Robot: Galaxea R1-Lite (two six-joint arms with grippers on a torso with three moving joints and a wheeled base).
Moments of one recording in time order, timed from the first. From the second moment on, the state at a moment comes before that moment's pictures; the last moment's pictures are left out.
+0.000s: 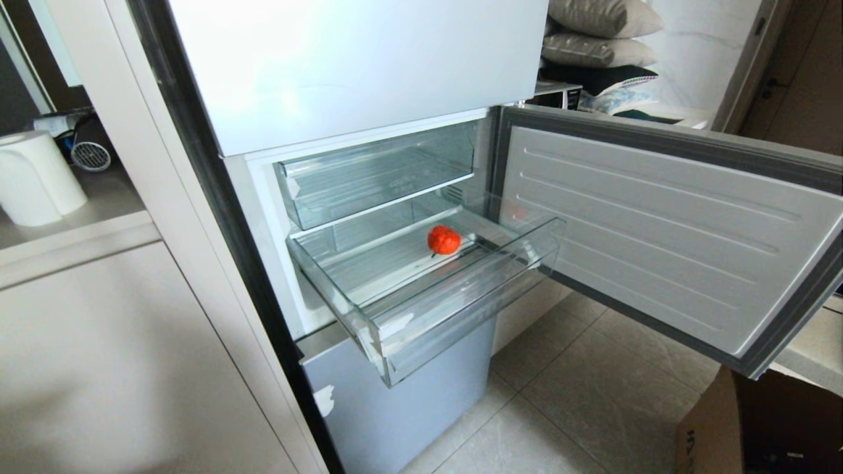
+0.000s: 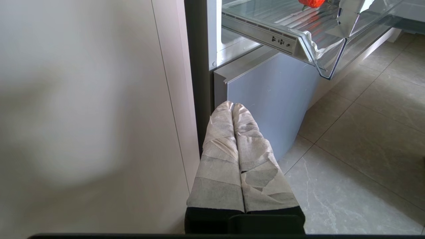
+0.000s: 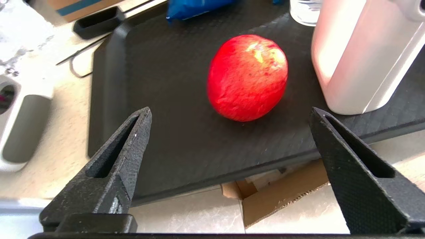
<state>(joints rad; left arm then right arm) 0.00 0.00 0.00 0.01 0.00 0.01 -1.28 1.81 -0.71 -0.71 0.31 0.22</state>
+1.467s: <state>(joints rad) 0.00 0.00 0.00 0.01 0.00 0.01 -1.31 2.06 -0.93 -0.72 0.41 0.23</state>
